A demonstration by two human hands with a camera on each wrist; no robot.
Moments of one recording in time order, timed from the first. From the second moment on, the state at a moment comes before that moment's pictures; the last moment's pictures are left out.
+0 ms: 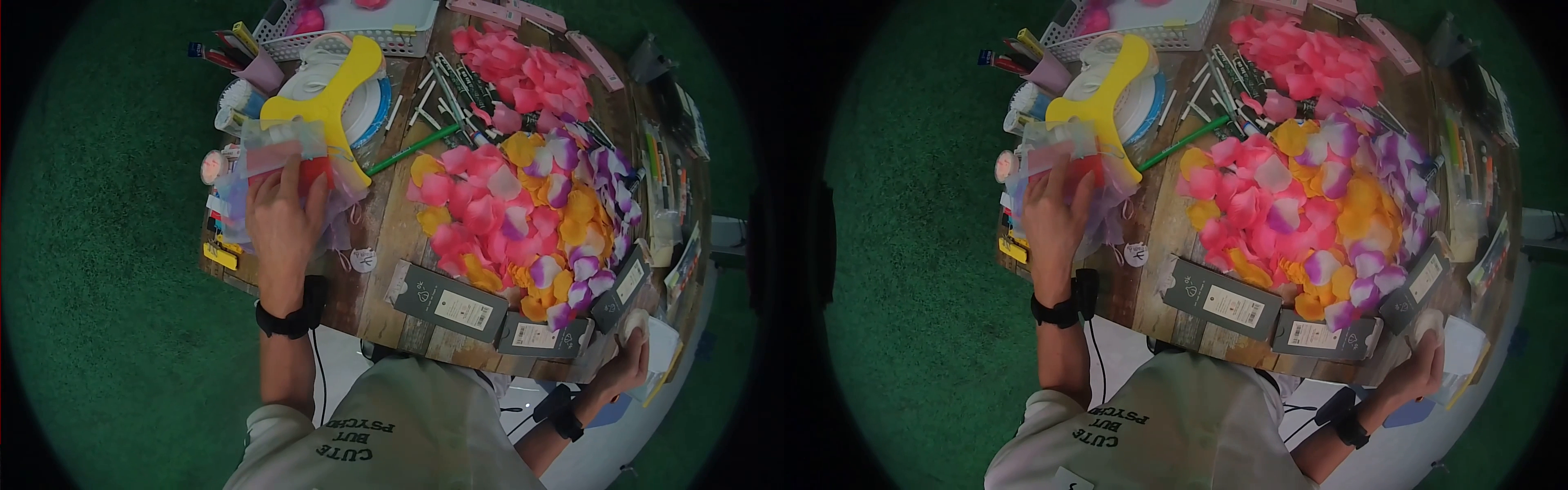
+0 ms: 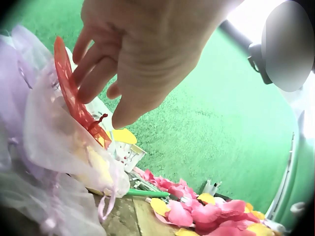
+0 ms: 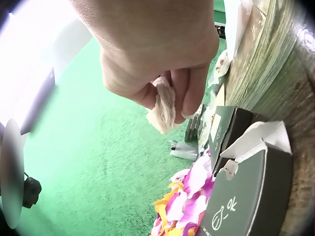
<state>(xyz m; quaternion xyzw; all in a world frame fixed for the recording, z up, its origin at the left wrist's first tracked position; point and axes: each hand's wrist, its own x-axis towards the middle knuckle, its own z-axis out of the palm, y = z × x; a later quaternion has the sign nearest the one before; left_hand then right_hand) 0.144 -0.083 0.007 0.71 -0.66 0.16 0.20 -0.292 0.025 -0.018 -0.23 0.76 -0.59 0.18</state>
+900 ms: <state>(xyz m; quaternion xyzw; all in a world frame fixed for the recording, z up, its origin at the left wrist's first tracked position) 0.065 -0.037 0.029 0.53 -0.41 -0.25 0.70 -0.184 -0.008 0.043 -0.30 0.39 -0.48 0.73</state>
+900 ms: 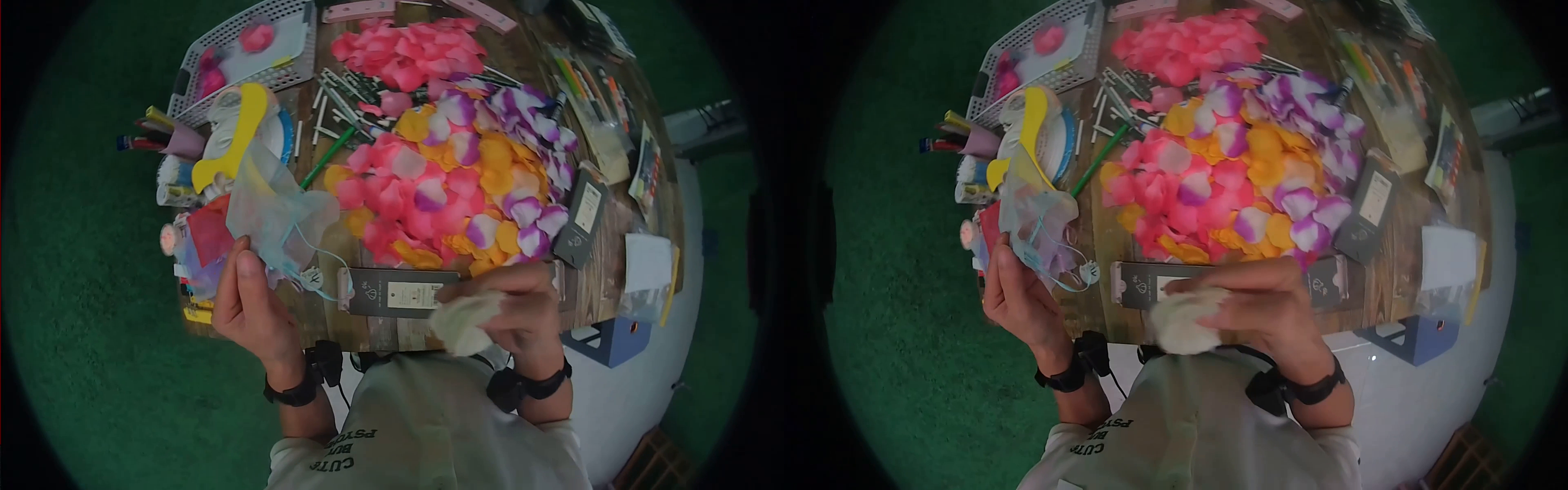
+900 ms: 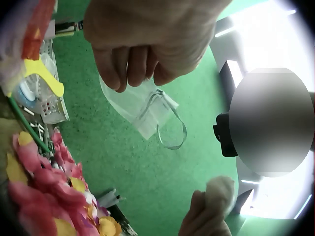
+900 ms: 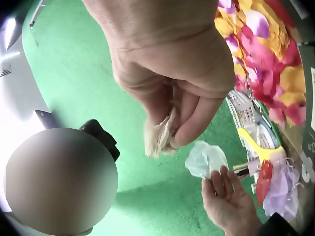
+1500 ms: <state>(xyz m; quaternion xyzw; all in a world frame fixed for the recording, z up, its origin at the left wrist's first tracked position) 0.041 -0.015 0.024 0.48 -0.48 -0.40 0.62 -0.173 -0.015 0.056 -0.58 0.32 -0.41 0.62</state>
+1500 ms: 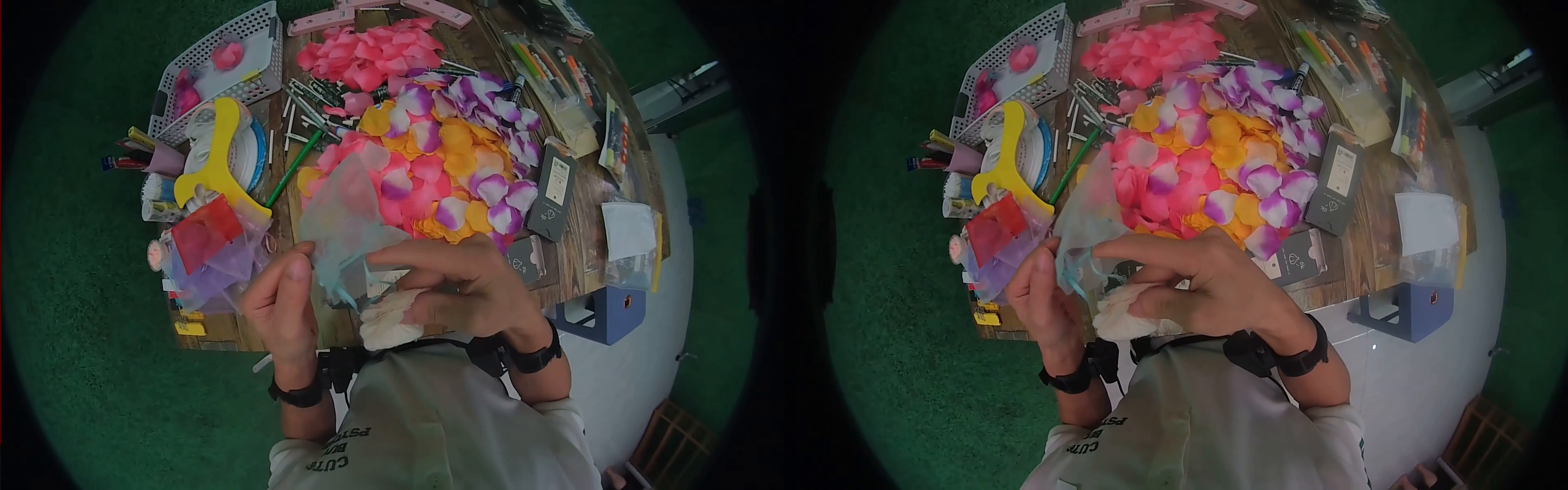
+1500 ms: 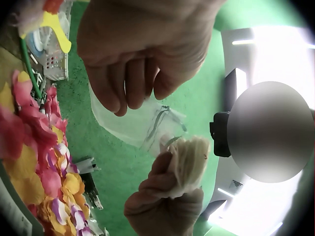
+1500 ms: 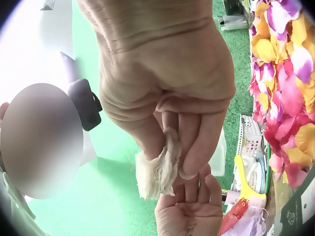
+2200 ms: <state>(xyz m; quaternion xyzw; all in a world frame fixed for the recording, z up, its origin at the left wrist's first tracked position) 0.035 0.001 0.078 0.50 -0.74 -0.23 0.39 -0.151 0.001 0.070 -0.86 0.39 -0.33 0.11</state>
